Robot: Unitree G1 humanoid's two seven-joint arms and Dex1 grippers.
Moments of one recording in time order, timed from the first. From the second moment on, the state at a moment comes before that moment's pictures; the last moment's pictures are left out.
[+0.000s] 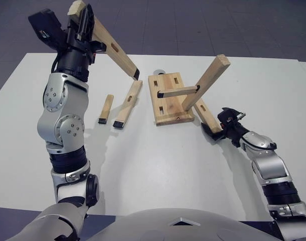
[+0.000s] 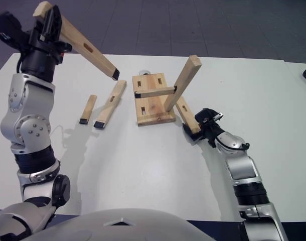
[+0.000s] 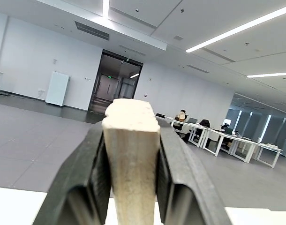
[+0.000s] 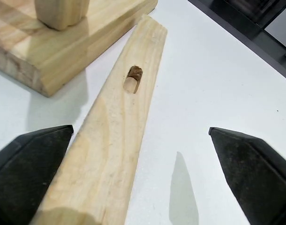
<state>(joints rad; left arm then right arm) -0.45 0.23 0.18 -0.39 -0.63 0.45 0.05 -0.07 -0.54 0.06 -0.05 0.05 0.35 0.42</state>
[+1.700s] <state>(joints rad) -0.19 0.01 0.05 -0.57 -0.44 0.58 0.18 -0.16 -0.32 0.16 -0.05 -0.14 0.43 0.28</state>
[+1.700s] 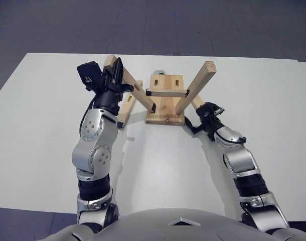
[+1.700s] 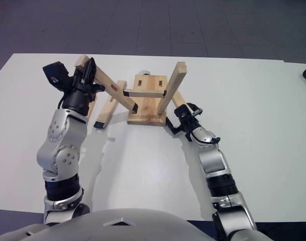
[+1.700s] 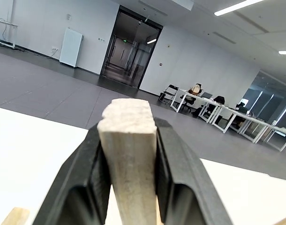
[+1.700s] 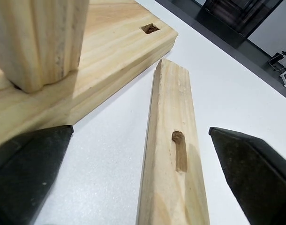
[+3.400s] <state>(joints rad) -0.27 0.10 -0.17 -0.50 -0.26 0.61 0.16 -0.54 -0.24 0.12 -0.51 0.12 0.65 0.17</state>
